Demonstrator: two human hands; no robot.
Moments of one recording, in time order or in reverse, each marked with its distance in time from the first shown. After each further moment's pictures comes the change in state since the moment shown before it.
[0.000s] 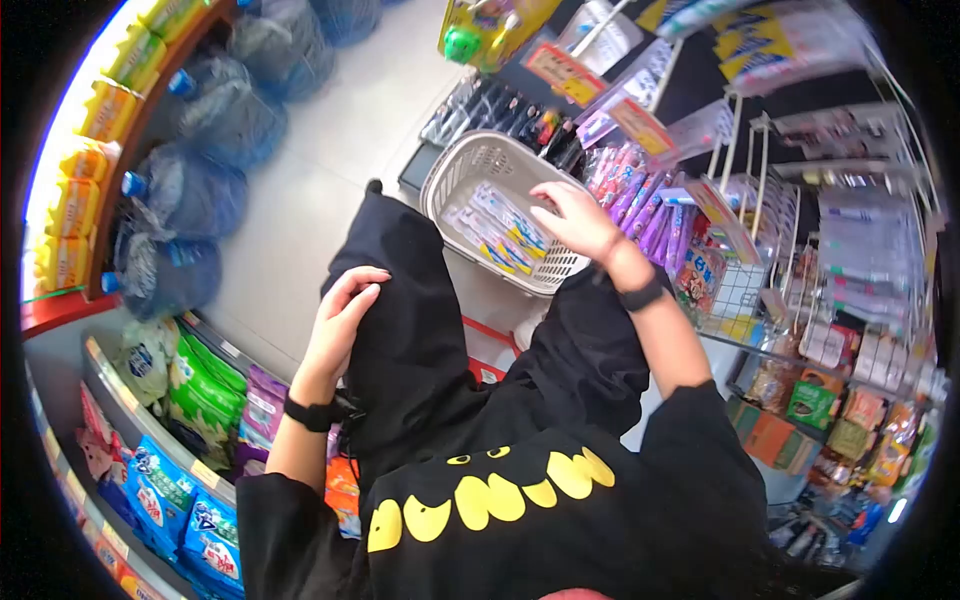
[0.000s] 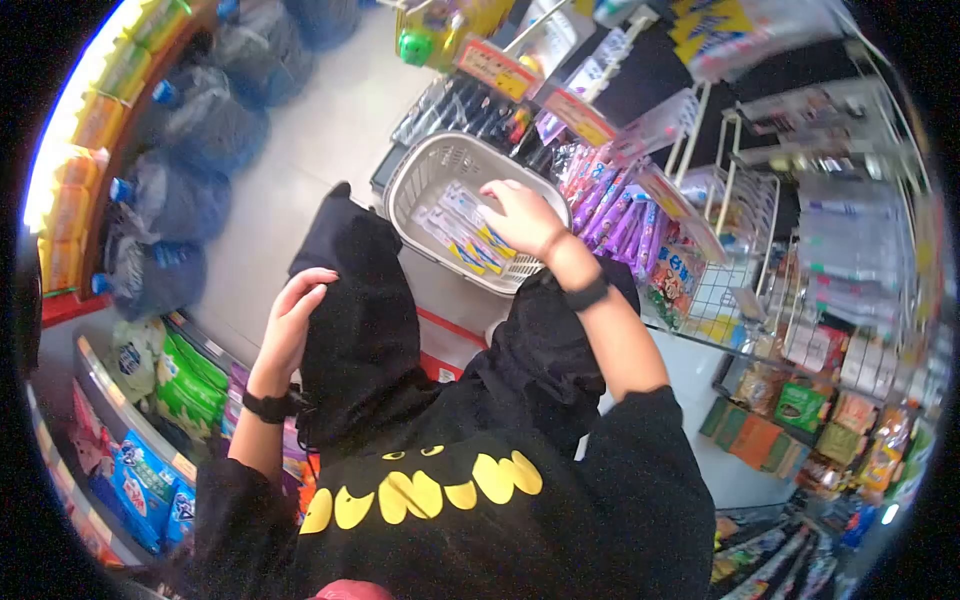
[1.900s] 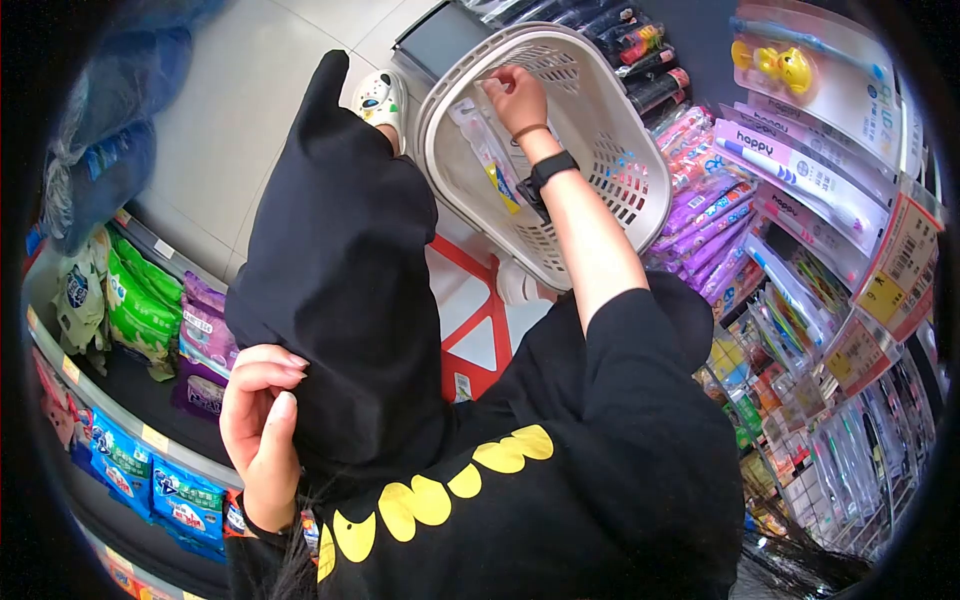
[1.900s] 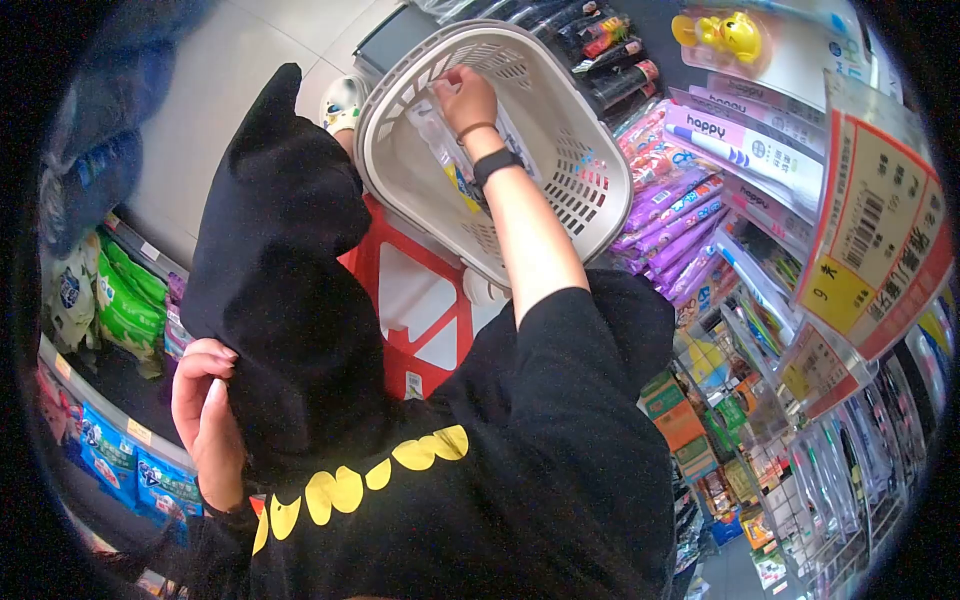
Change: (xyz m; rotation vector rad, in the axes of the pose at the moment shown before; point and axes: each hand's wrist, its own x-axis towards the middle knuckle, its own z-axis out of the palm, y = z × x) left_hand 0.017 0.006 0.006 0.126 0.355 -0.170; right_hand 0.189 0.178 0.260 0.230 0.159 0.295
